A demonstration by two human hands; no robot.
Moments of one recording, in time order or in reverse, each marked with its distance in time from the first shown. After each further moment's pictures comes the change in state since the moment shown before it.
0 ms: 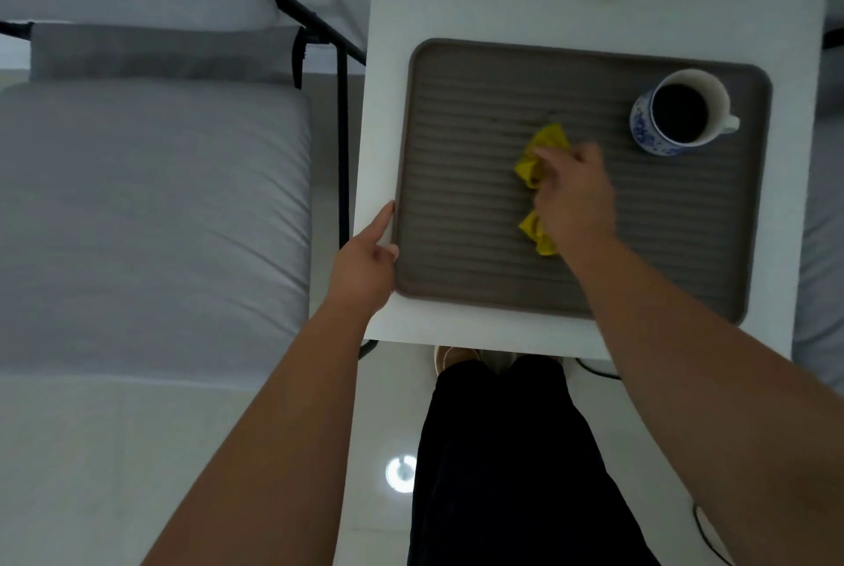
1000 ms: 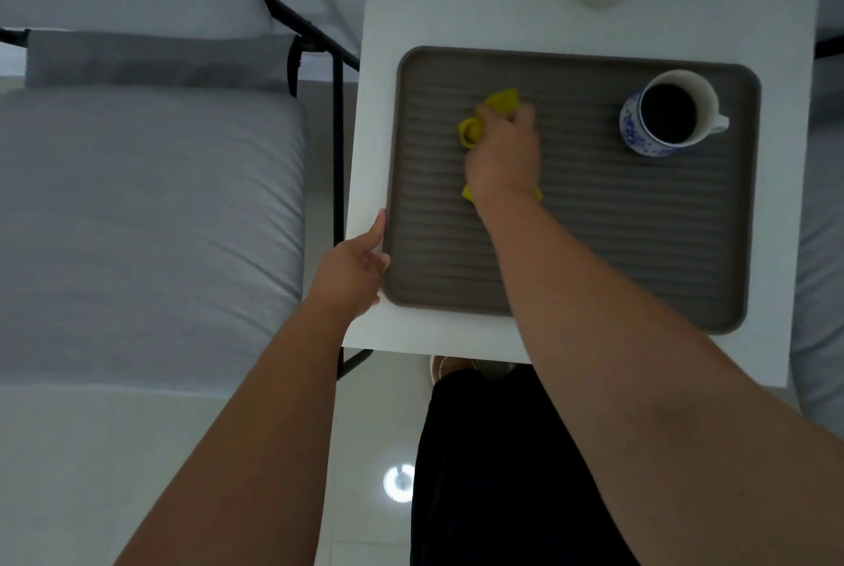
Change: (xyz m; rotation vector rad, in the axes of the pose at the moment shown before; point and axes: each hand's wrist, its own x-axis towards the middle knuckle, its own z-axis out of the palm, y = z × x) left_hand 0.006 0.006 -0.006 -0.012 -0.058 -0.068; right_hand 0.040 -0.066 0.042 0.000 0.060 0.089
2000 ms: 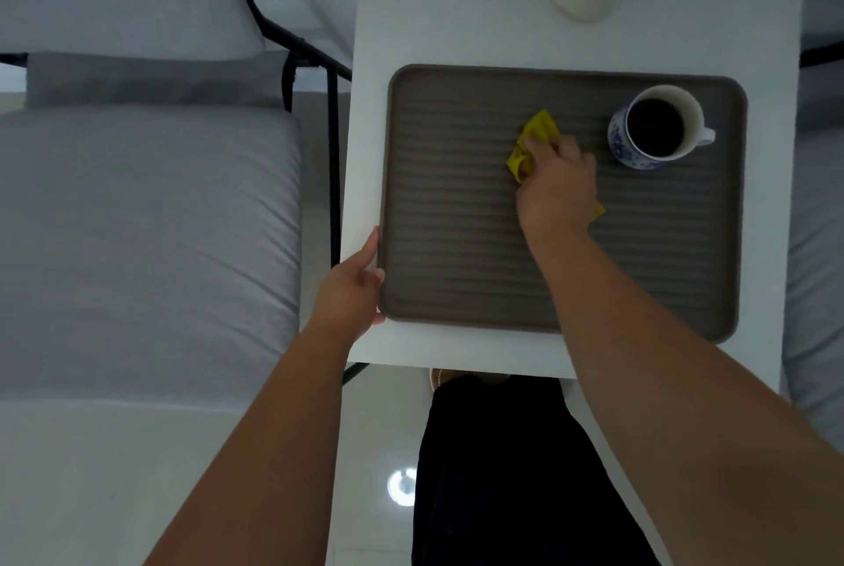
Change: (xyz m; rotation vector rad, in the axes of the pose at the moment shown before) left_hand -0.005 -0.001 0.006 -0.145 0.018 -0.070; right_hand -0.004 0.055 -0.040 -0.230 0.023 -0.090
